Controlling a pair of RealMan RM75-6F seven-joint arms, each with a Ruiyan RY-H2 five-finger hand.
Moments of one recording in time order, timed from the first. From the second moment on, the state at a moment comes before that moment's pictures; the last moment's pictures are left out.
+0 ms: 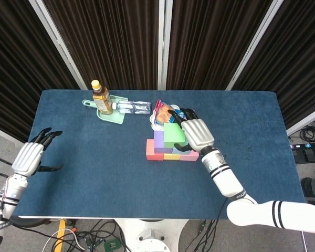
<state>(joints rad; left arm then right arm) -0.37 -1.20 -0.05 -1.39 1.53 1.30 -0.36 0.96 -1.30 0.28 -1.87 -0.73 1.05 -0.41</state>
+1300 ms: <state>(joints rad) -0.37 -1.22 -0.05 -1.34 1.51 1.26 -0.42 0.98 -1.27 0.27 -1.89 -0.67 0.97 -0.41</state>
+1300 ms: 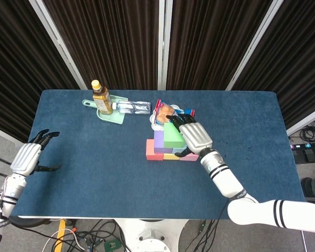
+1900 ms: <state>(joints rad) -0.37 -1.21 -0.05 -1.37 1.51 1.27 -0.40 0.94 -1.18 0.27 -1.95 -0.71 0.99 -0.35</state>
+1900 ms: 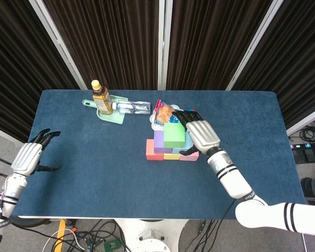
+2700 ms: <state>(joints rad) -0.31 -1.21 -0.07 -1.42 1.56 1.45 -0.13 0.41 -0.94 0.03 -1.90 -1.28 1.47 -0.22</state>
